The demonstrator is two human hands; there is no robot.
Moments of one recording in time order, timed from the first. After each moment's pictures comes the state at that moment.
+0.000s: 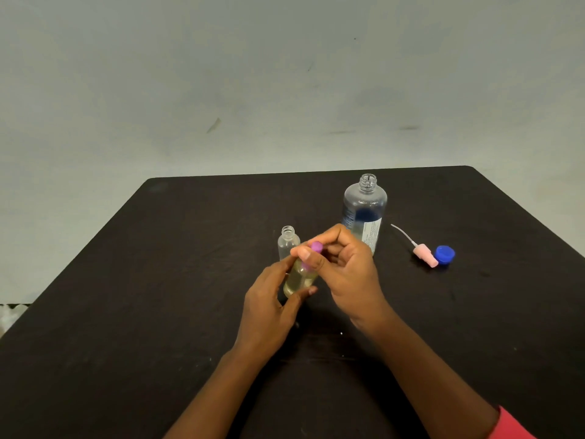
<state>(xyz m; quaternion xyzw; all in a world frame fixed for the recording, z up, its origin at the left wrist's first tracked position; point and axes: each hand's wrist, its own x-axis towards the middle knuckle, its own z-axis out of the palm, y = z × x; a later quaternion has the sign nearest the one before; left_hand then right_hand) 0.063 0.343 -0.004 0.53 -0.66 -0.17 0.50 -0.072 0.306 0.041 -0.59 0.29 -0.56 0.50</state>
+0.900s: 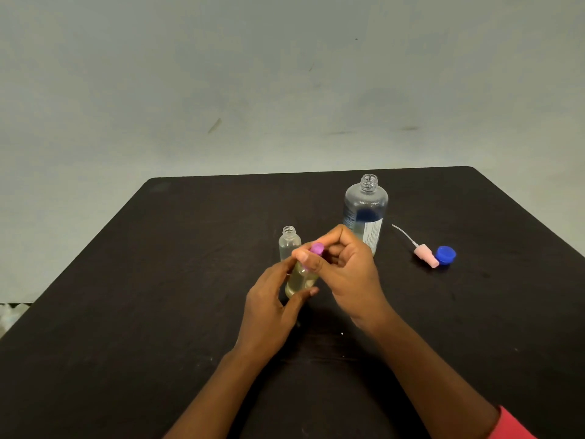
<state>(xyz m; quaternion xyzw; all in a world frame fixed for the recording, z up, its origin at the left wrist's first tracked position) 0.061 0.344 -0.003 0.53 -0.65 -0.19 0.50 -0.072 0.305 0.041 -0.58 0.30 -0.56 0.51</state>
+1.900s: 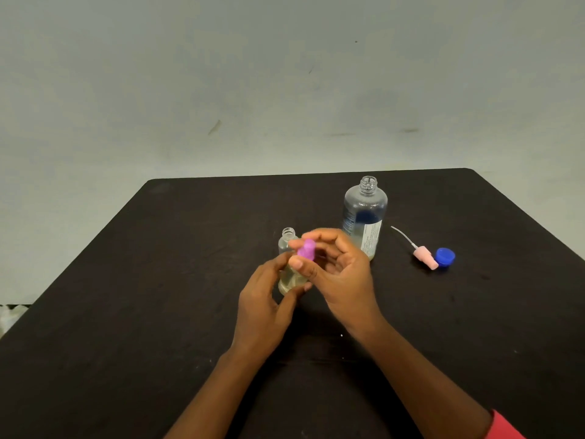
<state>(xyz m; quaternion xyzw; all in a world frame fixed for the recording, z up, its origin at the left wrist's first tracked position) 0.066 0.343 -0.001 0.54 -0.64 -0.15 0.53 -0.064 0.314 0.041 -0.58 0.26 -0.59 0.49</state>
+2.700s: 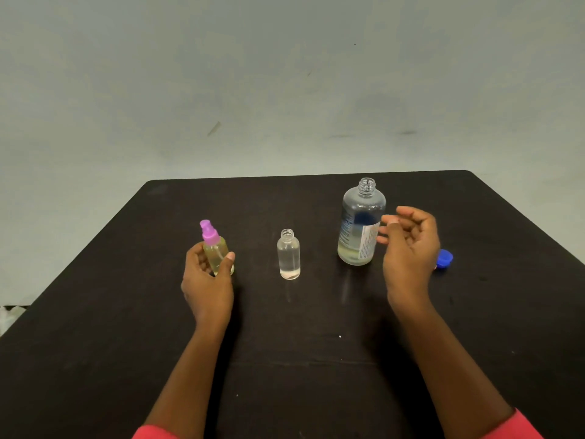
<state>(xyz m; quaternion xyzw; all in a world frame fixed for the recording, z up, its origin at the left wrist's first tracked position) 0.119 0.310 -0.001 0.67 -0.34 -0.16 0.64 -0.118 0.269 0.044 -0.41 0.47 -0.72 0.29</state>
